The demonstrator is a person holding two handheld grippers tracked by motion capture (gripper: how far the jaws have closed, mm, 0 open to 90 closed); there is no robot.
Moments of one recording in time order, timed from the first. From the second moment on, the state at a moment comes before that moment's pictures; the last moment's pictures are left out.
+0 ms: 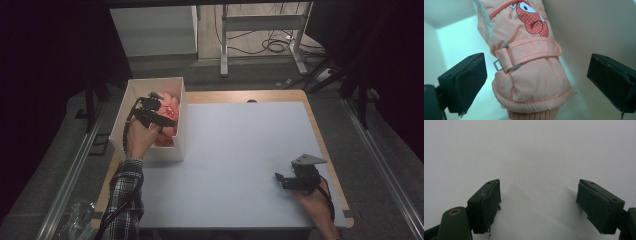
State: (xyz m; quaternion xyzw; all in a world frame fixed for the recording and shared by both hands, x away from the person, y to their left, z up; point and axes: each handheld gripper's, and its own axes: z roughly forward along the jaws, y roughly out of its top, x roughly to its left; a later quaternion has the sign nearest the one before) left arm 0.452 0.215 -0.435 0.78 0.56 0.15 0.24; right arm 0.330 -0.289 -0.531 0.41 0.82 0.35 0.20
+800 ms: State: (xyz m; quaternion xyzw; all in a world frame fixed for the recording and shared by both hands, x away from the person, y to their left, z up) left arm 0.416 0.230 -0.427 0.78 0.53 0.18 0.29; right arm 0.330 -0.289 -0.531 0.41 0.82 0.35 0.20
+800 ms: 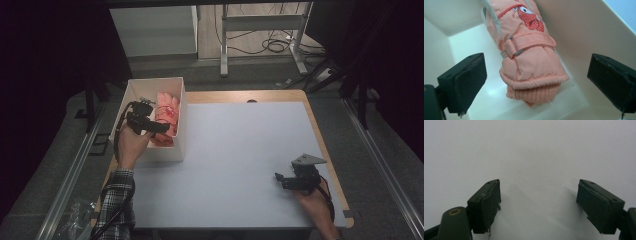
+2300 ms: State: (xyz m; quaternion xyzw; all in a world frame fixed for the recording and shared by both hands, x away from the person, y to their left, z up) left arm 0.328 0.206 -0.434 0.80 0.45 0.19 0.35; right arm 0.330 -0.288 -0.531 0.41 0.82 0.34 0.21
